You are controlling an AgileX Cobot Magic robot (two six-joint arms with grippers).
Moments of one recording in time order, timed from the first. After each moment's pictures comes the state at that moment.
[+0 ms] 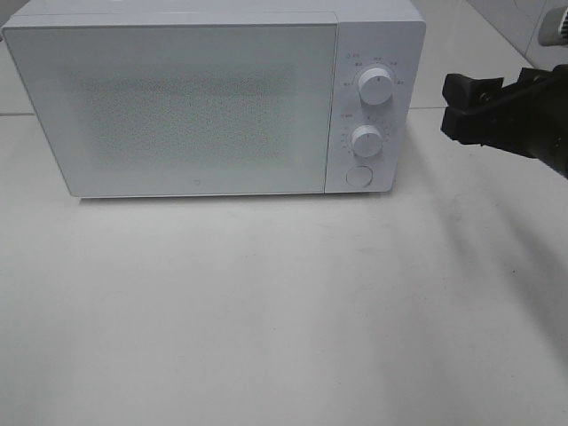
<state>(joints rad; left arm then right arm) 0.06 0.00 -0.52 -0.06 1.09 0.04 0.33 1.37 -0.38 0.26 -0.87 -0.17</state>
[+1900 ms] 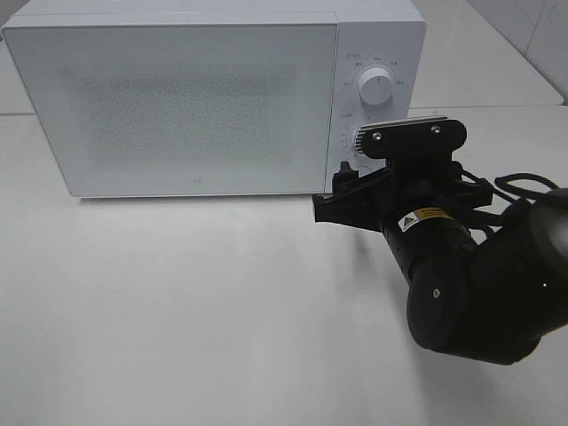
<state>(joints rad) 0.06 0.00 -0.52 -0.06 1.08 0.04 0.82 1.89 -0.56 0.91 -1.21 -0.38</state>
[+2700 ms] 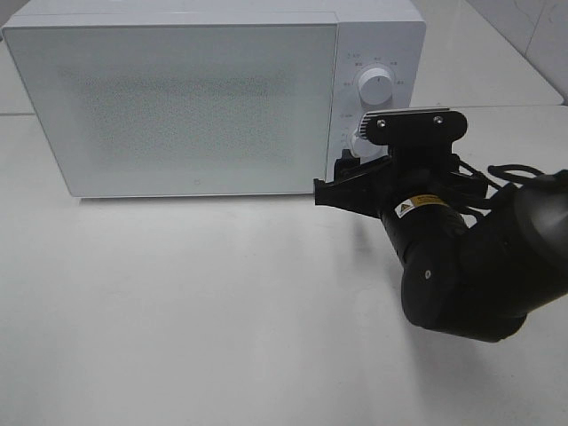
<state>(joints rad) 0.06 0.00 -0.52 -0.06 1.08 0.04 0.76 1.92 -0.61 0.86 -1.21 -0.33</state>
